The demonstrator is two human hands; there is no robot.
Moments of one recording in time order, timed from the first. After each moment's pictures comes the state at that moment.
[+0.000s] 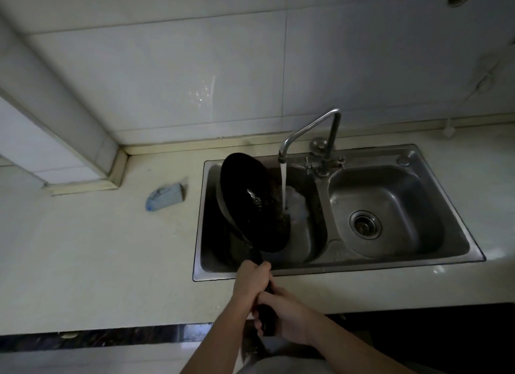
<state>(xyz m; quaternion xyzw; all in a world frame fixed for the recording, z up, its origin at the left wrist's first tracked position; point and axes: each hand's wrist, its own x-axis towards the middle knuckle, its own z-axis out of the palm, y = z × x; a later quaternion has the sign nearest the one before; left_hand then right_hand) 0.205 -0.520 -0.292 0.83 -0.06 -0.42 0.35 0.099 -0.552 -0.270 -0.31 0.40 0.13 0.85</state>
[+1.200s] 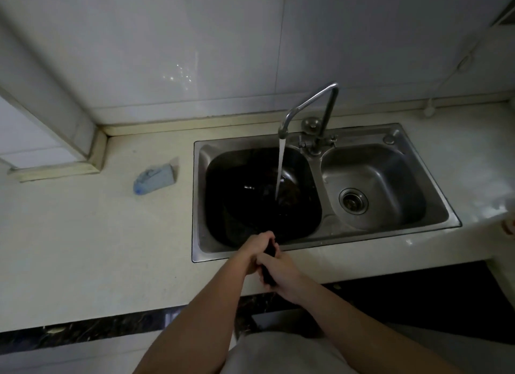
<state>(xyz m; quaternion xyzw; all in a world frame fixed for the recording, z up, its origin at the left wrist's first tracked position) 0.236 -0.534 -0.332 0.69 0.02 -0.62 0.36 0.130 -0.539 -0.285 -0.42 0.50 0.03 0.76</state>
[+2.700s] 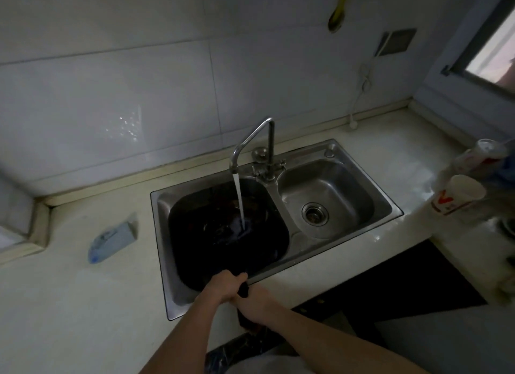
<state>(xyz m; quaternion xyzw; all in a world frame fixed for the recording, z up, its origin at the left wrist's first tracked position) 0.267 -0.531 -0.341 0.80 -0.32 -0.51 0.08 0.136 -0.540 -0.307 -0.68 0.46 0.11 0.56</state>
